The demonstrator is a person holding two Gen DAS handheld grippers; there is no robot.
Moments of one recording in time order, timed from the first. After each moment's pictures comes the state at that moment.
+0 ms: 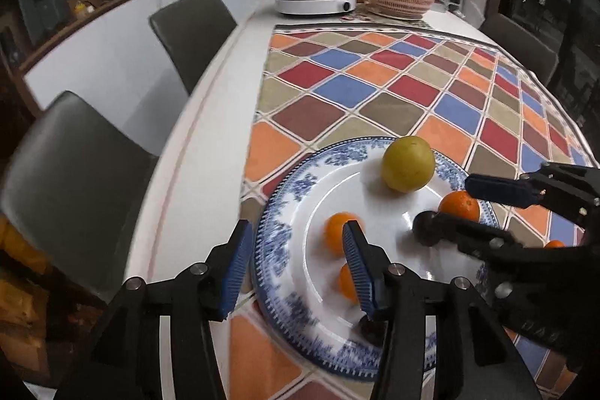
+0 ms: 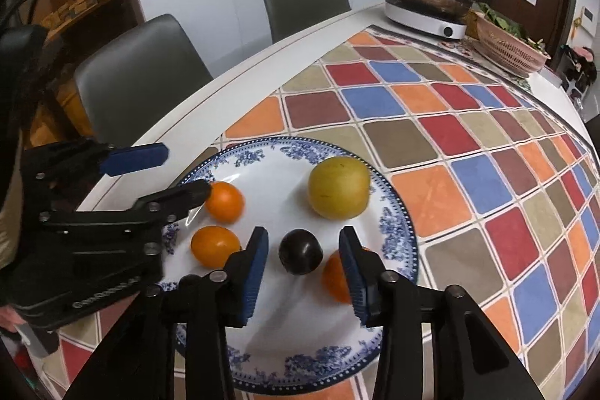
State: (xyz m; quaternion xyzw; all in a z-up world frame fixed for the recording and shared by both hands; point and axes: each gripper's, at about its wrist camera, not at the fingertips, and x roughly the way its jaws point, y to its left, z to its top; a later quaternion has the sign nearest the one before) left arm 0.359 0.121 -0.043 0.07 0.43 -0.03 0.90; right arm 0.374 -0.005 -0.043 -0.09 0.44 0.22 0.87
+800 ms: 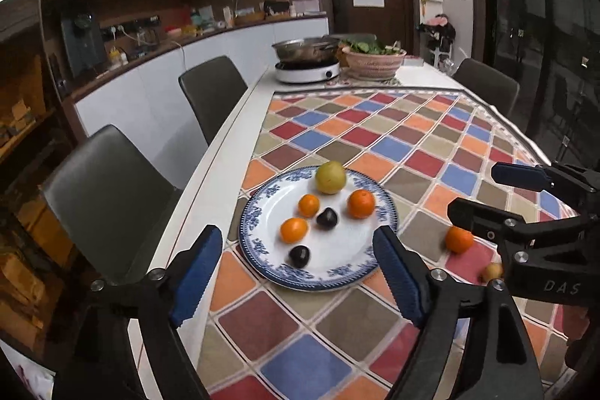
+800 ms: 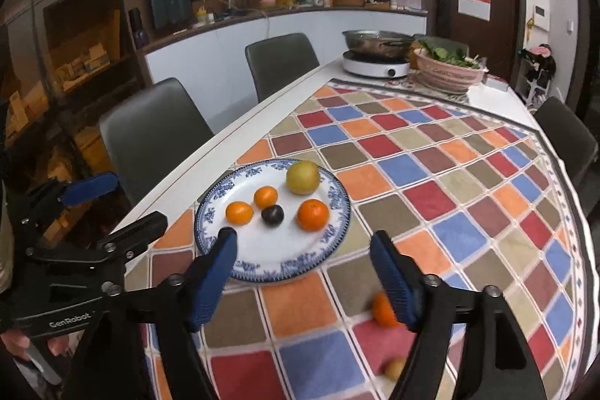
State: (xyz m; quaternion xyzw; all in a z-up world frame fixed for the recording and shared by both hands) left arm 0.201 0.063 0.036 0.07 0.32 -0.01 0.95; right arm 0.241 -0.095 0.036 -0.04 0.35 0.19 0.92
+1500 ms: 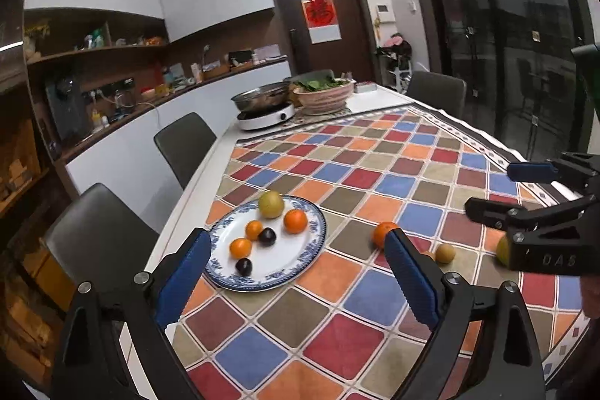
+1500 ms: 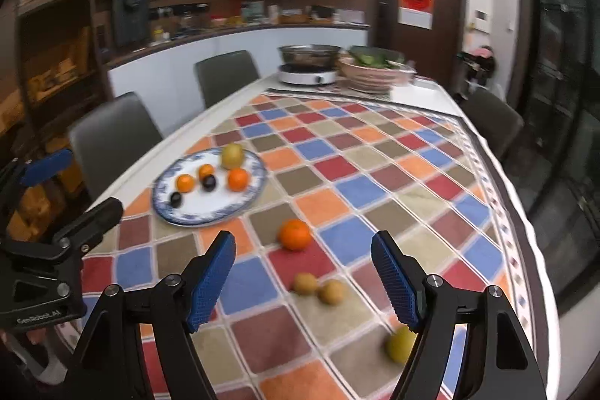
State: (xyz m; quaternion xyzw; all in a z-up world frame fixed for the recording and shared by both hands) left arm 0.125 -0.020 0.044 0.13 0.24 -0.07 0.96; right arm 0.146 -0.190 0.043 -0.03 0.32 0.08 0.94
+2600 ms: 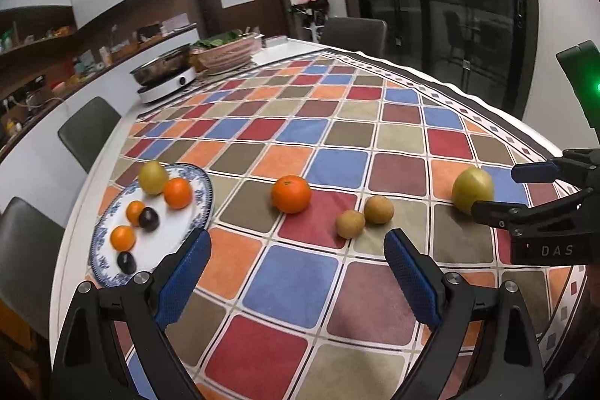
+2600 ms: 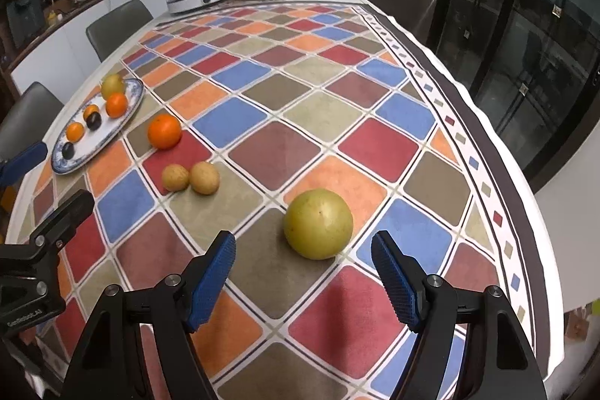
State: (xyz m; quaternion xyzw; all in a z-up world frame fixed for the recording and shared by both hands) left arm 0.171 -0.084 -0.038 0.17 0.32 -0.22 0.91; right arm 0.137 -0.267 -0.042 0.03 0.46 -0.08 0.88
